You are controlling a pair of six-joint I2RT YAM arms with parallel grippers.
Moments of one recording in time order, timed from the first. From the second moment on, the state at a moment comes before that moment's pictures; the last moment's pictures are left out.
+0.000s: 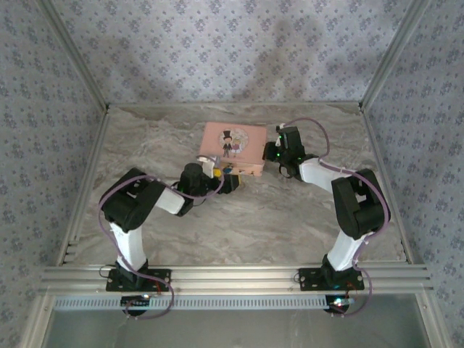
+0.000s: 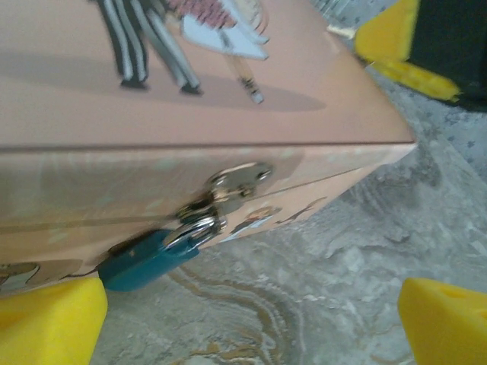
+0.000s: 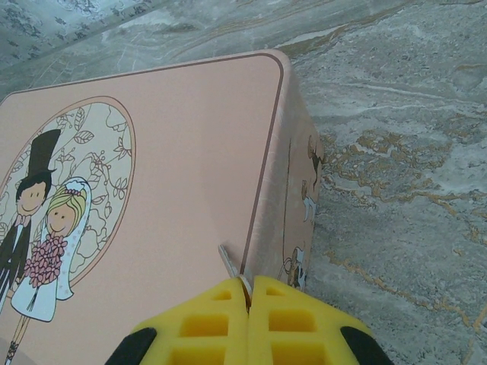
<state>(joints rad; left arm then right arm) -0.60 1.90 0.64 0.91 0.29 -0.50 0.36 1.74 1.00 0.11 -0.07 0.48</state>
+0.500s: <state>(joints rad) -0.60 1.99 0.75 0.92 0.37 -0.50 0.36 1.76 1.00 0.16 -0.06 0.48</state>
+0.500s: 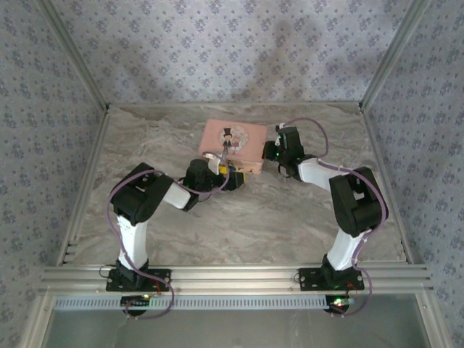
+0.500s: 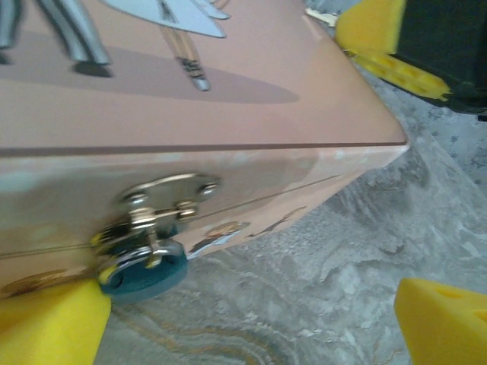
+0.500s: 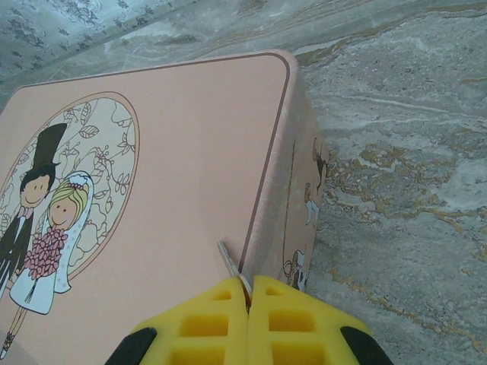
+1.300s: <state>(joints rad) -0.57 2.04 0.75 1.02 0.50 -0.66 0.35 1.77 1.00 0.19 -0.05 0.48</state>
